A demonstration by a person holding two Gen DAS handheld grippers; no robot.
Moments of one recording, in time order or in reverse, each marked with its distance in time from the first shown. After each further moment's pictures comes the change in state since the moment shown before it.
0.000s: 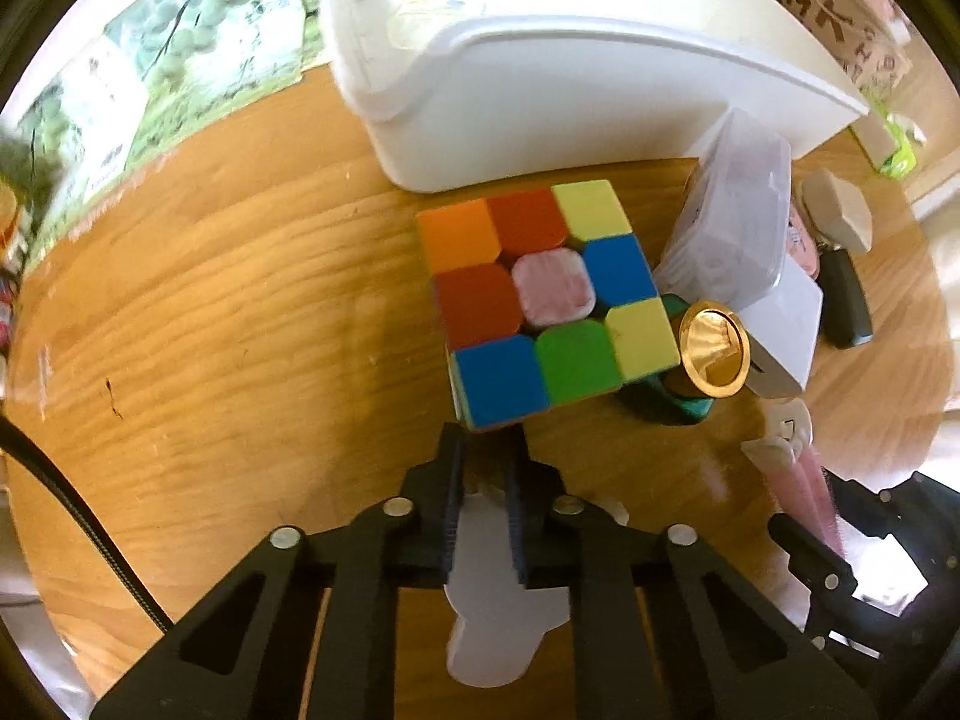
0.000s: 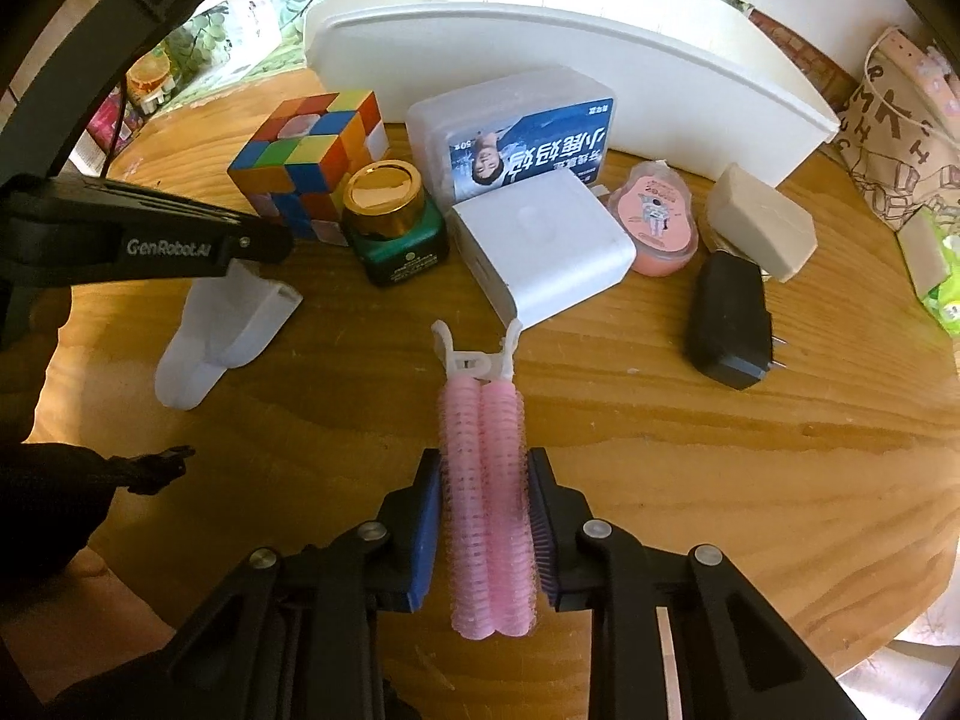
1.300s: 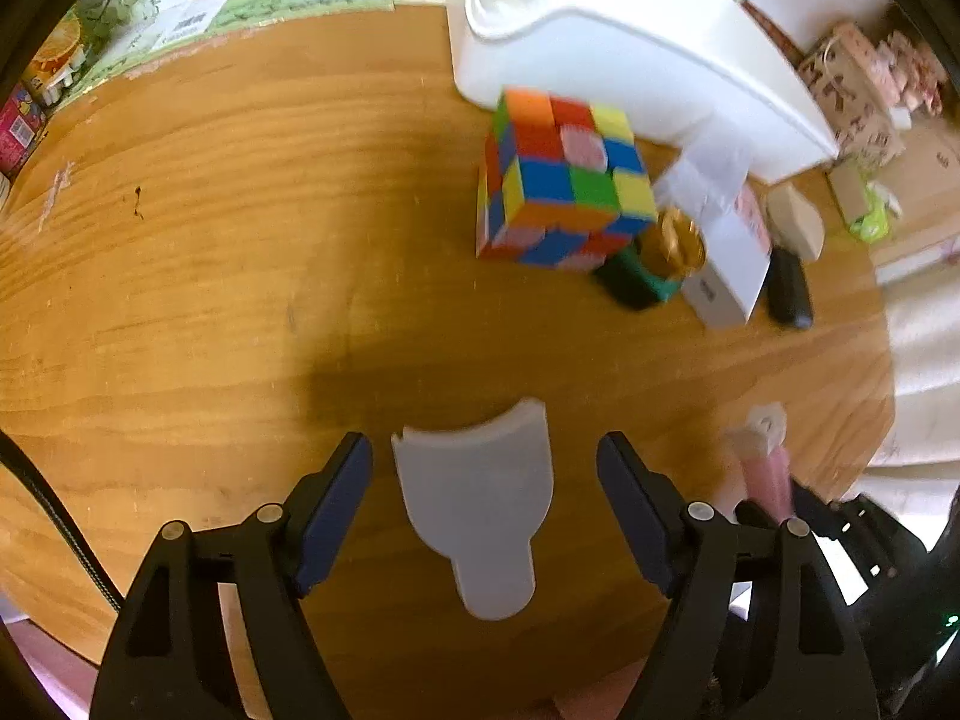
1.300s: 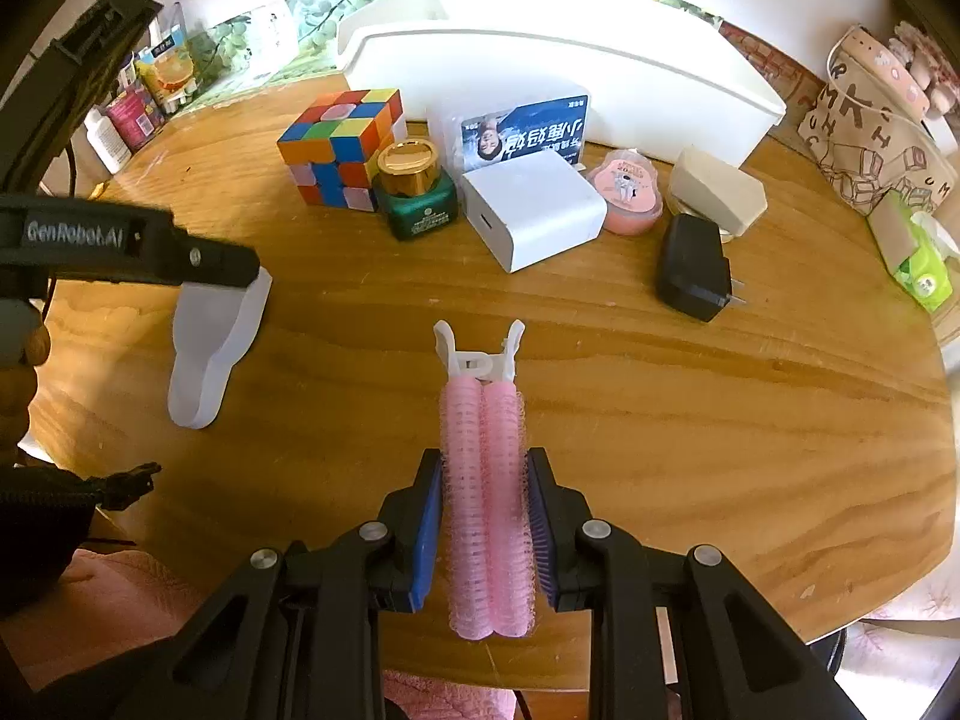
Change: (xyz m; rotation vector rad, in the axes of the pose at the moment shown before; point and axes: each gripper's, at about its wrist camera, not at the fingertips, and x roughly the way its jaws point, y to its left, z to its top) left arm -0.035 0.022 -0.100 -0.201 0.009 -0.101; right arm -0.035 -0.005 -0.056 0.002 -0.056 -0.003
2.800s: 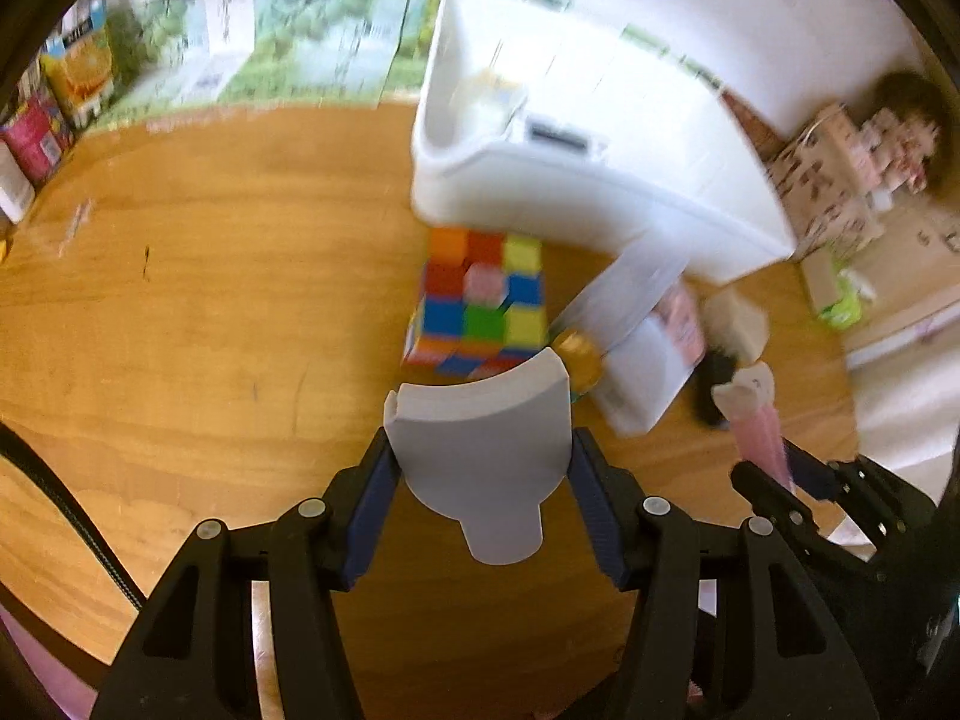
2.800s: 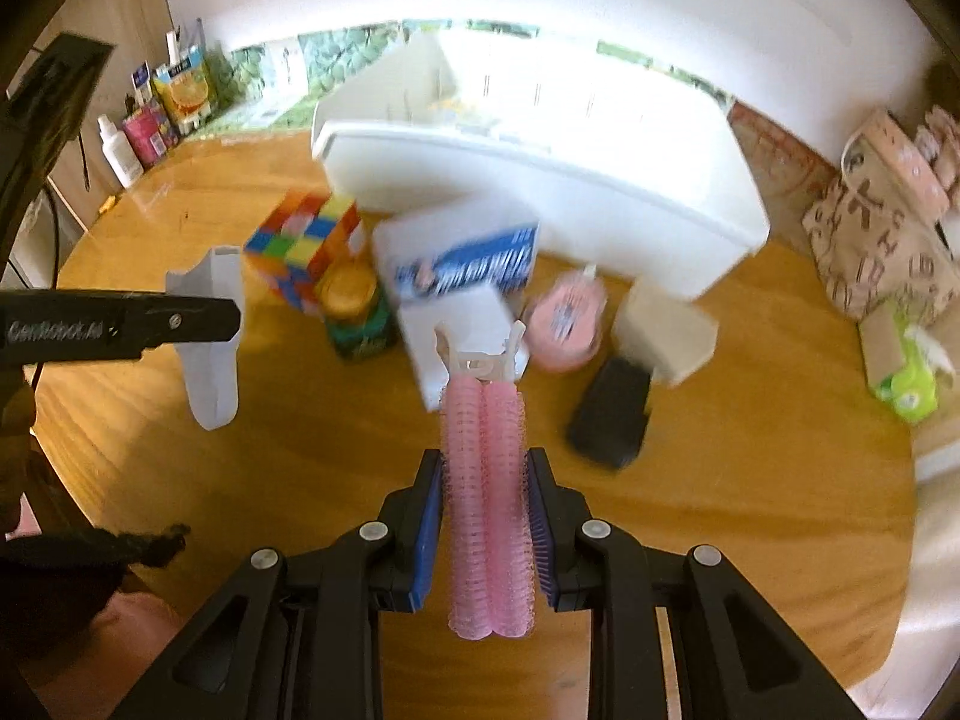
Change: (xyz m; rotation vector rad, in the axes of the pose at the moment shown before) left arm -0.037 -0.062 0.030 -0.102 -0.207 -0.046; right arm -0.030 -0.047 0.074 -0.143 -0.087 0.005
